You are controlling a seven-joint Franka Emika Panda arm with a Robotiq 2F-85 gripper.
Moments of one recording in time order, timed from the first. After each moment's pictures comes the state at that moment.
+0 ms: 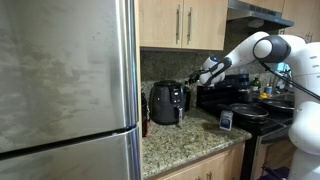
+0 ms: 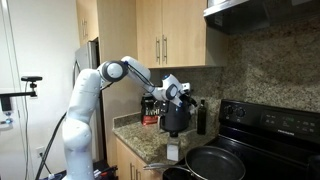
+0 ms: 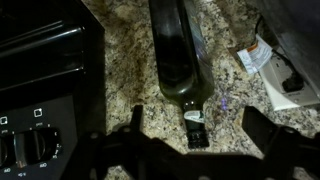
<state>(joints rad) -0.01 0.30 -0.07 -1.87 -0.21 3.03 0.37</state>
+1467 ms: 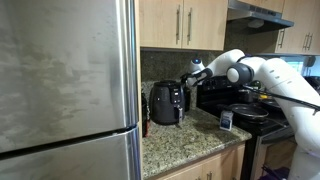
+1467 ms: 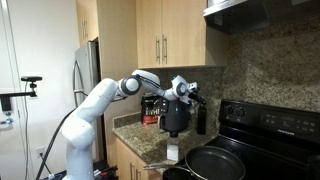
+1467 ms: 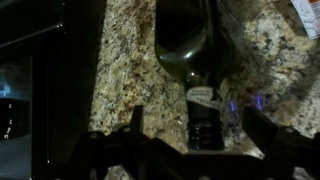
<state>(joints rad) 0.18 0.72 -0.32 -1.24 -0.26 2.76 0.54</state>
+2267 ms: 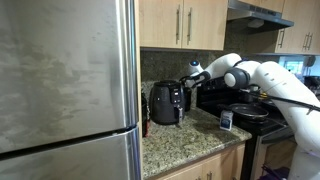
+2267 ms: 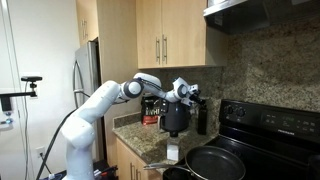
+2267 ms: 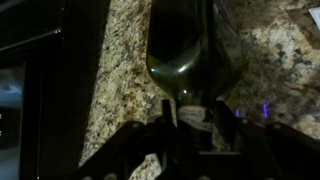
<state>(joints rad) 0.18 0.80 -0.33 -1.15 -0.26 2.72 0.54</state>
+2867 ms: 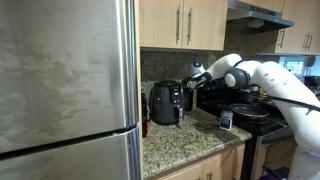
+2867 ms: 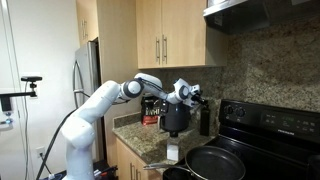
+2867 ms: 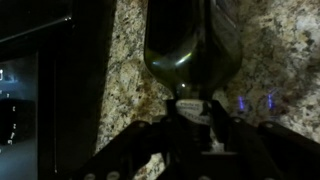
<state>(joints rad) 0.18 0.79 -0.36 -1.19 -0.25 2.80 0.54</state>
